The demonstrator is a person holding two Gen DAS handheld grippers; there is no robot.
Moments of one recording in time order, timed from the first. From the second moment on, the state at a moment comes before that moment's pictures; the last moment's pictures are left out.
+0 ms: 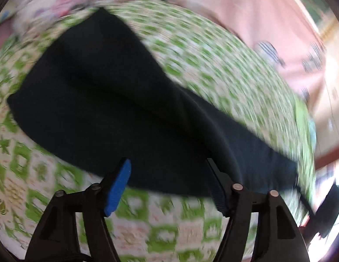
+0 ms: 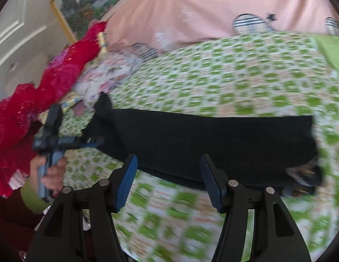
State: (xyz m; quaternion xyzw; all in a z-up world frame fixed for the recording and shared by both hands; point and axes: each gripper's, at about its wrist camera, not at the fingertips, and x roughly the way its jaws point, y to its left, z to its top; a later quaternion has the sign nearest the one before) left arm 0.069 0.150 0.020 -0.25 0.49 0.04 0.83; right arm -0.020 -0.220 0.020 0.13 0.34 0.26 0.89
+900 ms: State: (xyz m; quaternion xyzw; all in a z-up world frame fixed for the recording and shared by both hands) left arm 0.171 0.208 0.010 -0.14 0.52 0.20 0.82; right arm 0.091 -0.003 0.002 0.00 0.40 0.37 0.84
